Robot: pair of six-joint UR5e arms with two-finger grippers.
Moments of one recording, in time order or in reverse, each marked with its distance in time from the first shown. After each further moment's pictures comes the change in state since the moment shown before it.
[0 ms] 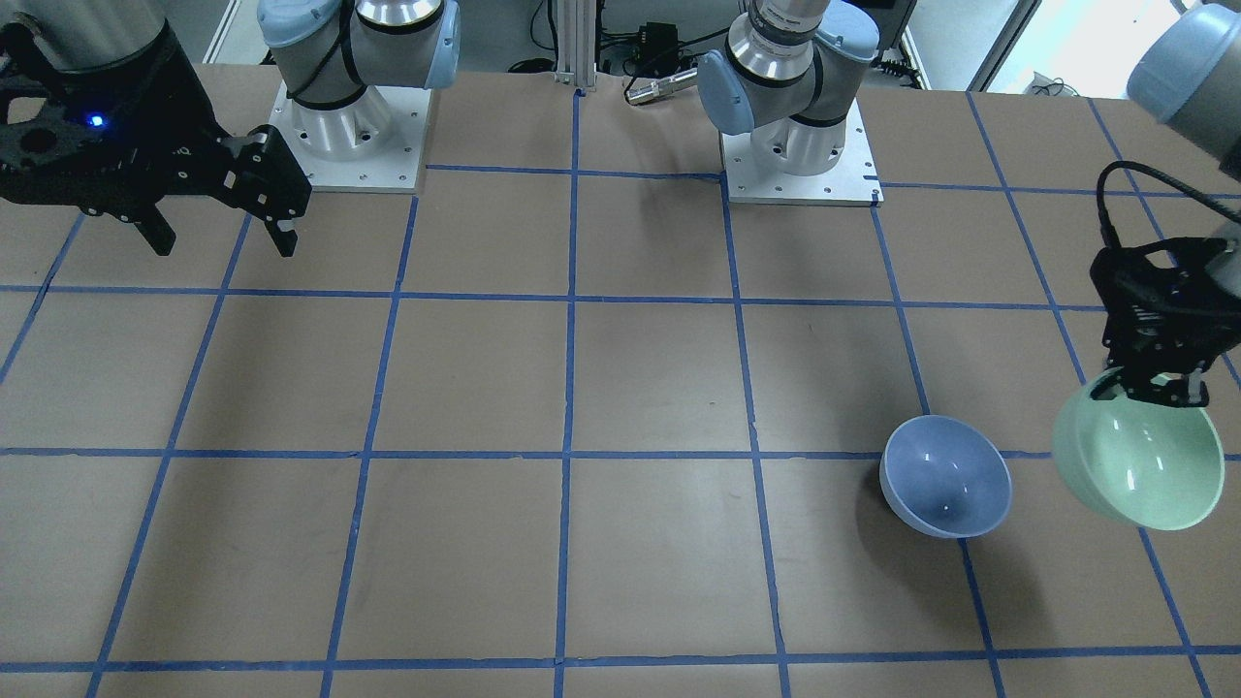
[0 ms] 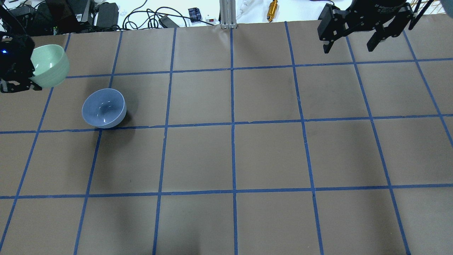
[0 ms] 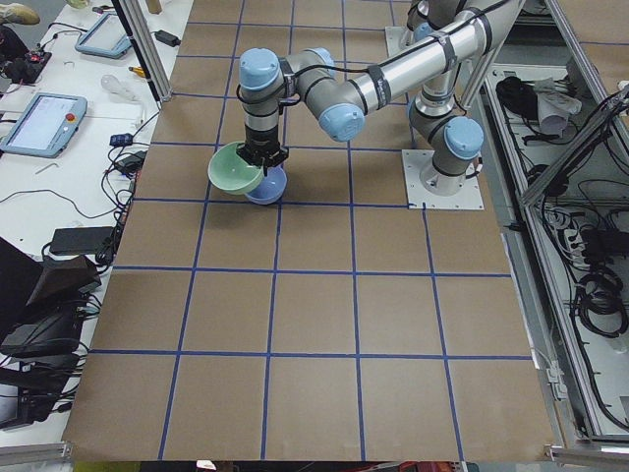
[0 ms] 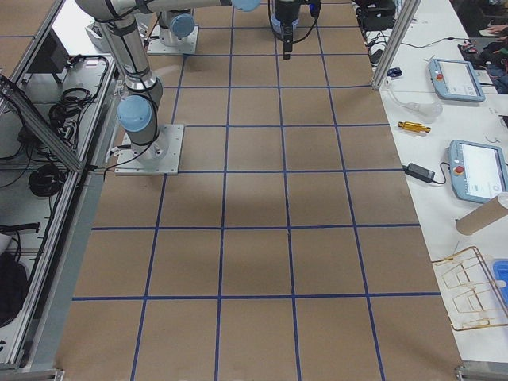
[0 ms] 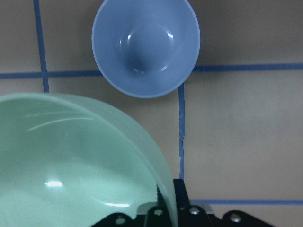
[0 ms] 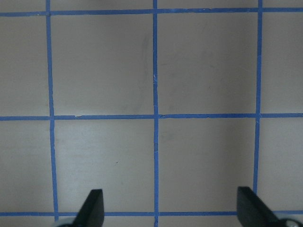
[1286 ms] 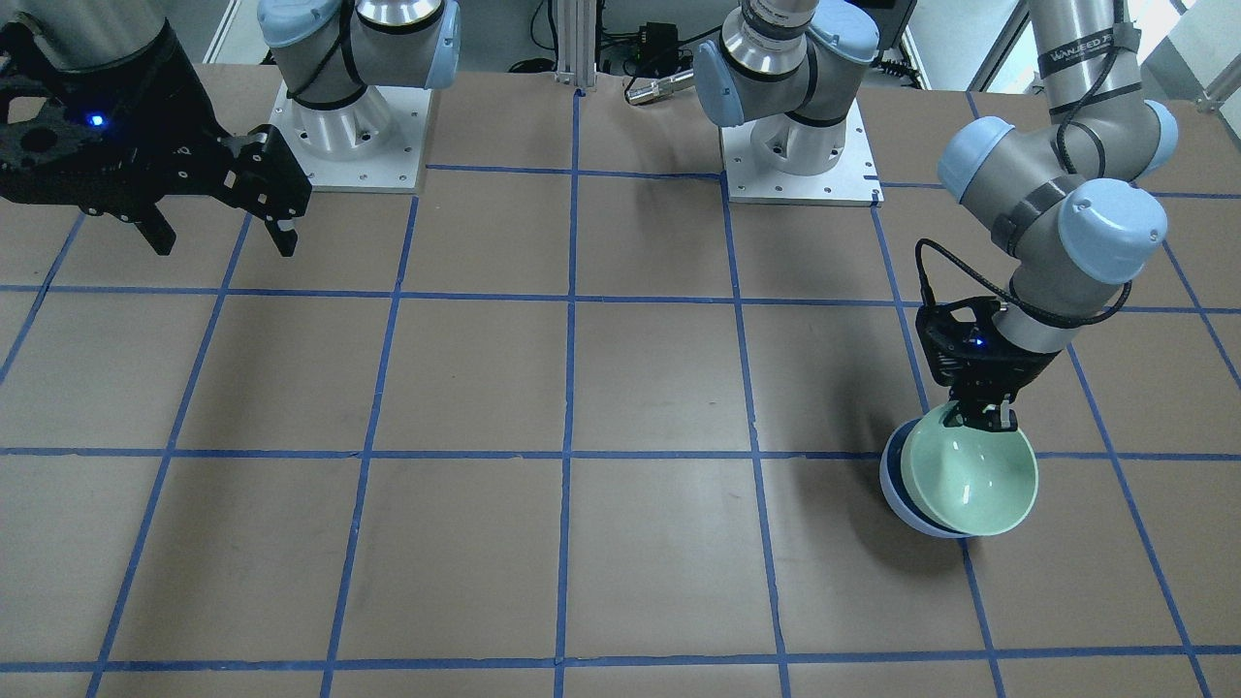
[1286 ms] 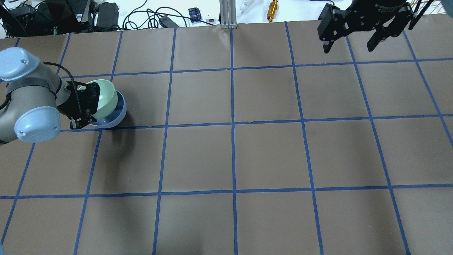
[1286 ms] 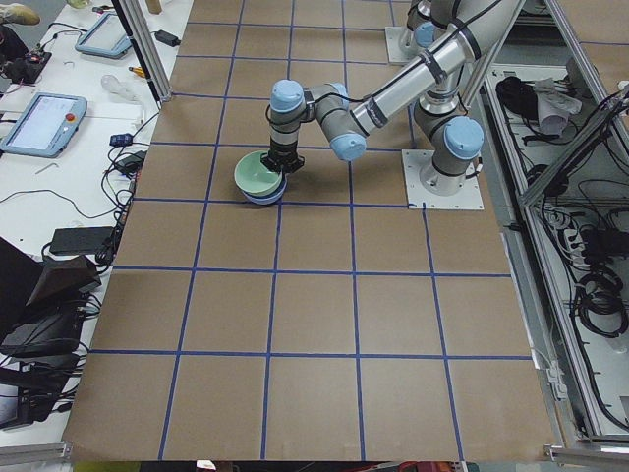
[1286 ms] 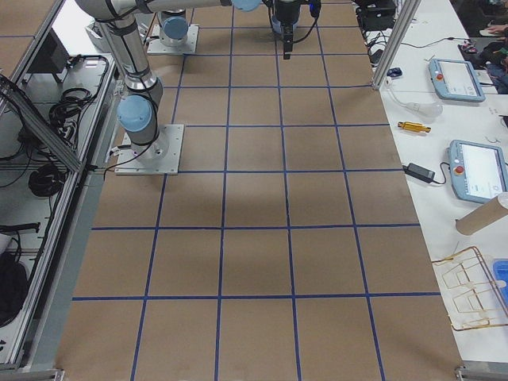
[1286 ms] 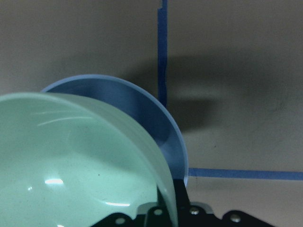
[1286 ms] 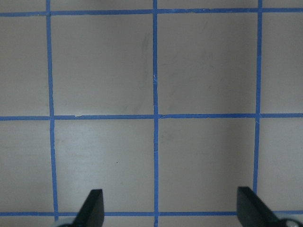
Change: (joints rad) left arm -0.072 -0.018 -0.368 0.427 0.000 -0.081; right arm 0.000 0.000 0.000 0.000 0.000 0.000
